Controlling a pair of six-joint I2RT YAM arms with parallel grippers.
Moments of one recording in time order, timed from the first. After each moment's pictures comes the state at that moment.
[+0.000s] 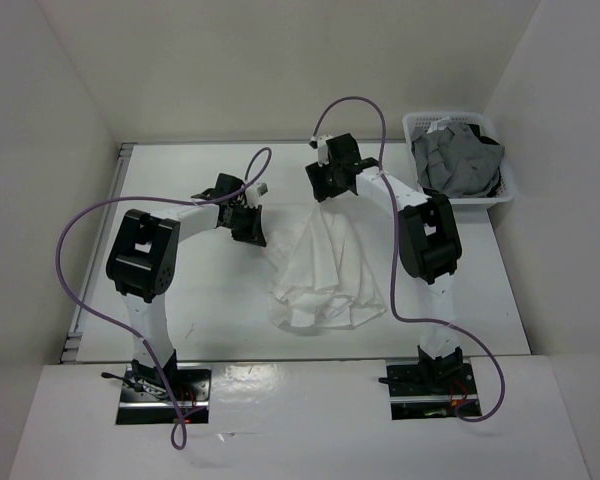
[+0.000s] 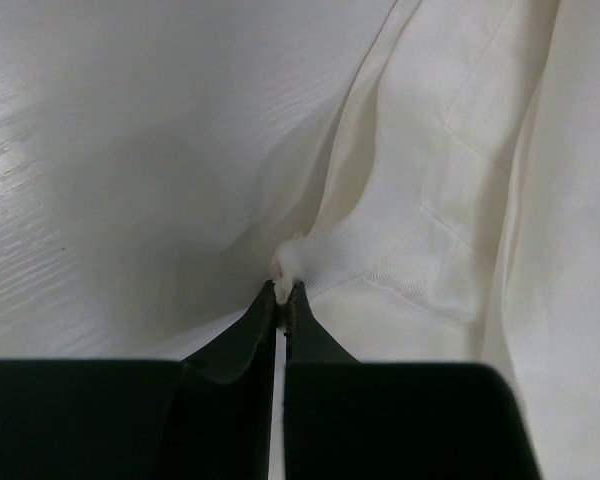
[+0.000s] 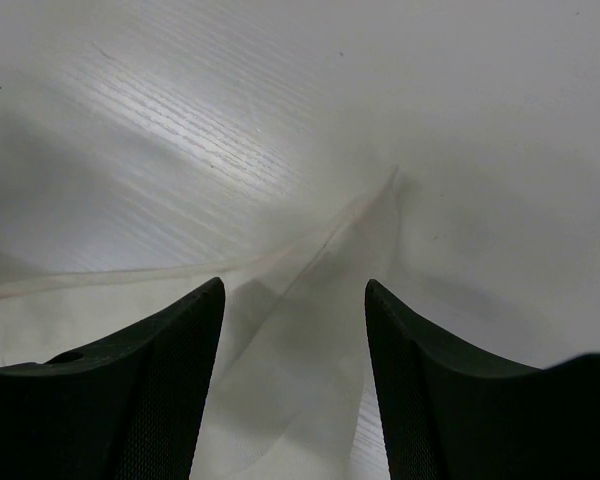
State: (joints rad) left arm -0.28 1.97 1.25 -0.33 0.45 -0.13; right arm 0.40 2.16 1.75 -0.39 -0.09 -0.07
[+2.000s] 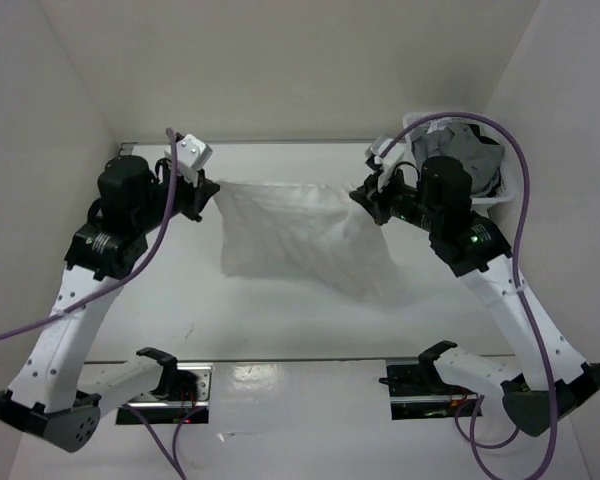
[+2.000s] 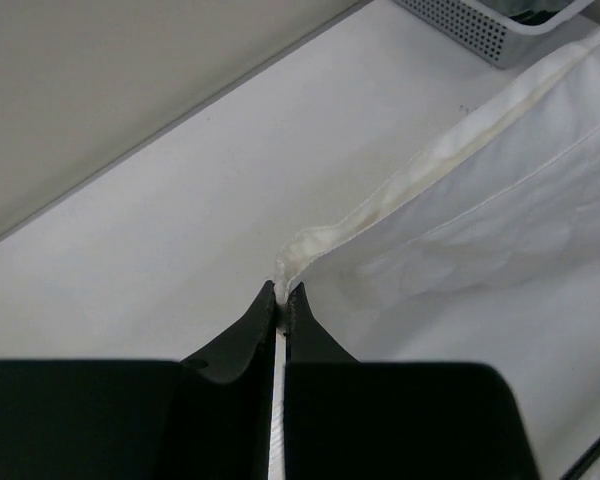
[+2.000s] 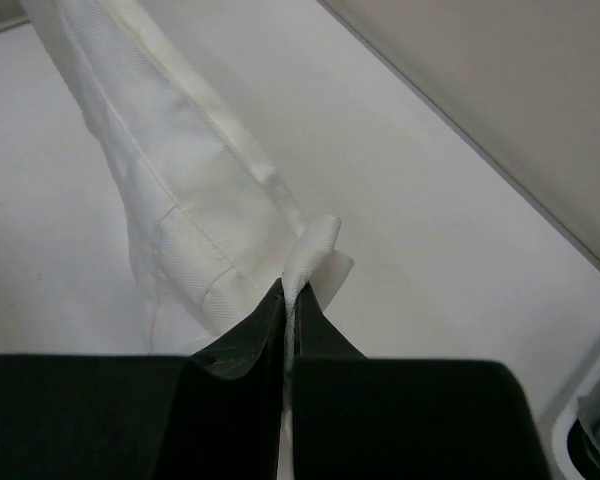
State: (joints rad) left arm -0.30 1.05 1.35 -0.56 0.24 0.16; right arm 0.46 1.07 1.29 -0.48 -0.30 -0.25
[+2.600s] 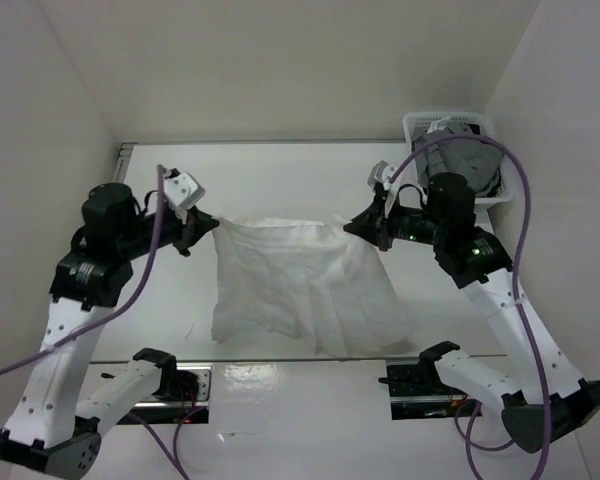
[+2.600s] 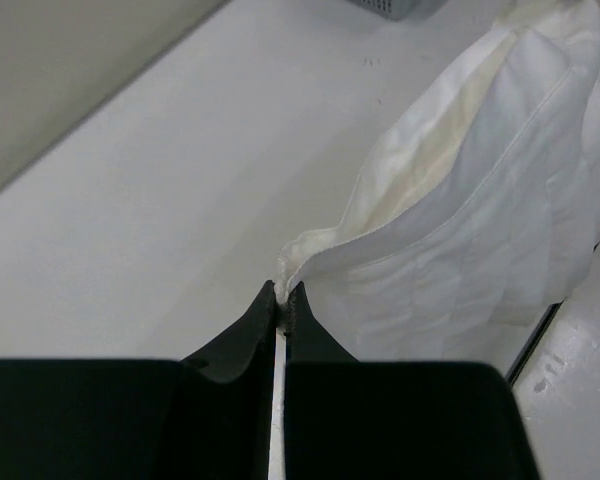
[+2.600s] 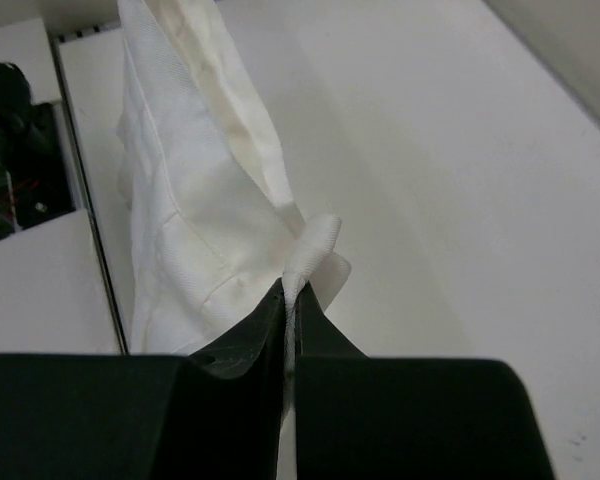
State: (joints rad) left arm -0.22 0.85 1.26 -0.71 0.56 0.26; right arm 0.37 0.96 1.18 -0.52 -0.75 -0.25
